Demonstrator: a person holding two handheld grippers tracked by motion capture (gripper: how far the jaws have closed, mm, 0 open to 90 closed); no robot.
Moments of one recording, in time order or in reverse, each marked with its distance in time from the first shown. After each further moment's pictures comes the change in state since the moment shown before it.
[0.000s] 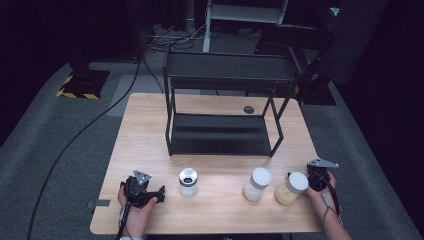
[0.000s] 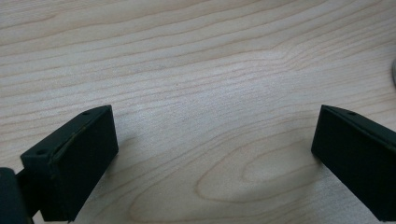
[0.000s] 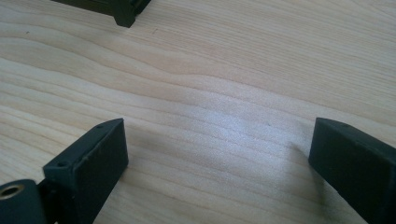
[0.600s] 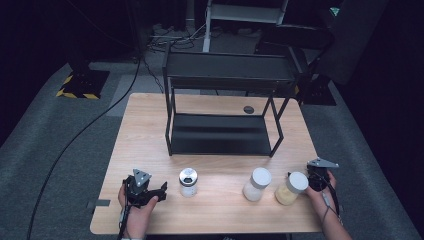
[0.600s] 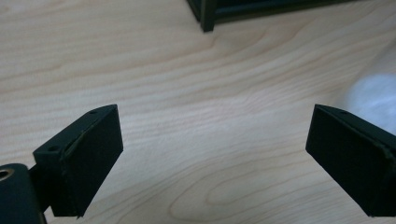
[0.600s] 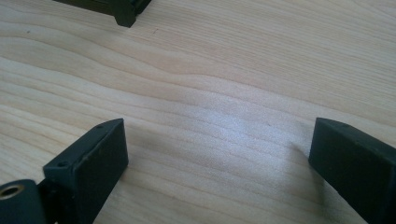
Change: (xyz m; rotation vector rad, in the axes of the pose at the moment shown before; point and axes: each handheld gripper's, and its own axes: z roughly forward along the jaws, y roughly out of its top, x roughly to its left) left arm -0.005 -0.008 -0.022 -0.152 -0.047 -0.016; right arm -0.001 0.000 0.000 0.000 0.003 -0.002
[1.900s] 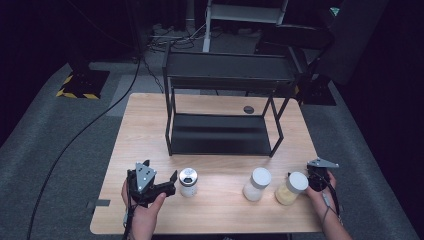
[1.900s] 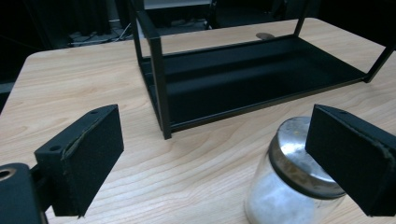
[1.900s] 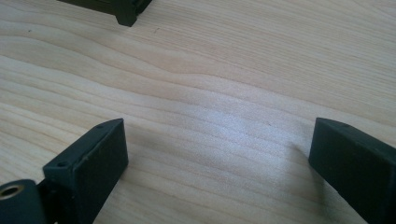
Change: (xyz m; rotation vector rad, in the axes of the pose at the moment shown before) left arm -0.036 0.013 -0.039 -0.251 -0.040 0.047; right arm -0.001 0.000 0.000 0.000 0.003 -0.004
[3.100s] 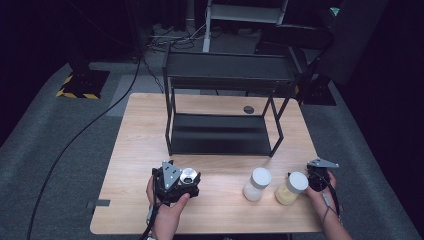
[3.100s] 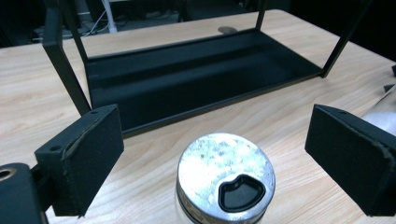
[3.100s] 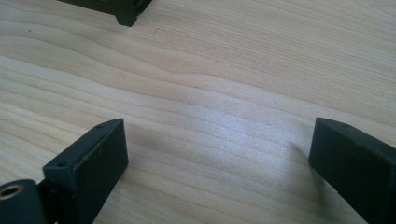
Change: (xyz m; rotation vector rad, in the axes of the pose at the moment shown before) left arm -0.038 0.010 0.025 0.045 -0.079 0.019; right arm 0.000 0.000 0.000 0.000 0.000 0.000
